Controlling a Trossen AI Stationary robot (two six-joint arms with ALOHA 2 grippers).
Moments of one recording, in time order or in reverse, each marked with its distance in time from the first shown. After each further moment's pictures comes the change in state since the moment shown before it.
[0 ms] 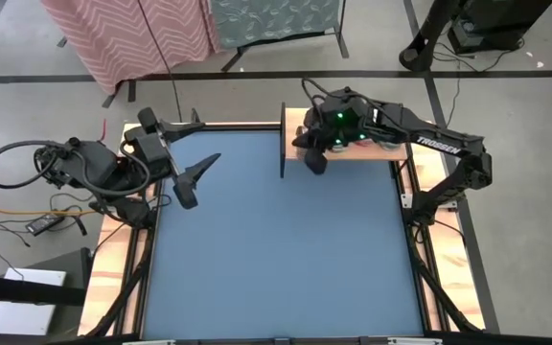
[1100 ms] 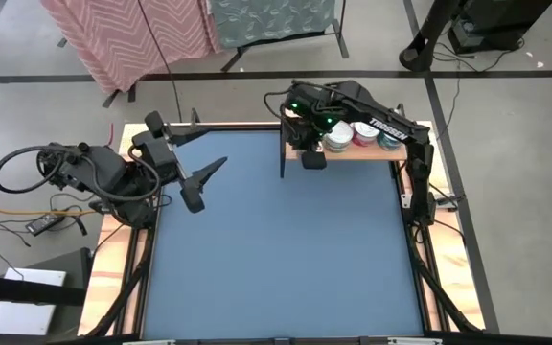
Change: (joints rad) left arm 0.002 0.027 0.000 0.026 -0.003 -0.007; right arm -0.064 0.474 0.669 -0.729 -0.073 -0.542
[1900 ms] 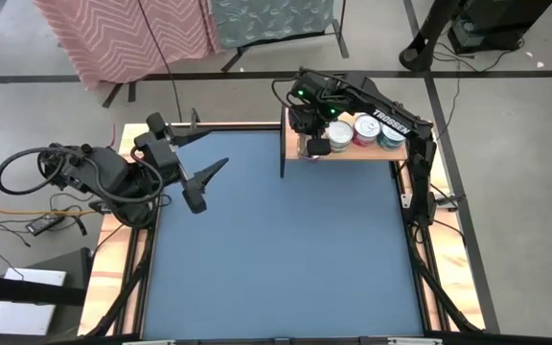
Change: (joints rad) left arm 0.000 0.011 0.000 0.005 -0.004 -0.001; right arm -0.078 -0.008 0.001 0.020 0.131 -0.083
